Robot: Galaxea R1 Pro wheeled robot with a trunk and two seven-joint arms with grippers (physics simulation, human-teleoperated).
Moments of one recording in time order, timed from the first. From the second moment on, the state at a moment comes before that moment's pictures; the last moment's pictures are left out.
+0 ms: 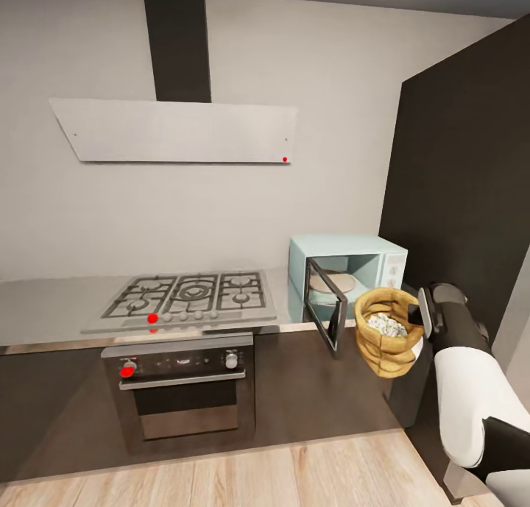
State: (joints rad) left arm 0.00 -0.03 0.06 -0.02 0.28 -0.06 -0.06; right arm -0.97 -0.12 -0.40 -0.85 0.29 1.04 -0.15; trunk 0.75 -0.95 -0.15
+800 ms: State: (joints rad) left arm 0.00 -0.03 0.06 -0.02 0.28 -0.06 -0.06; right arm -0.97 -0.25 -0.20 -0.85 -0.01 1.04 -0.15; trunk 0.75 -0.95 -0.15
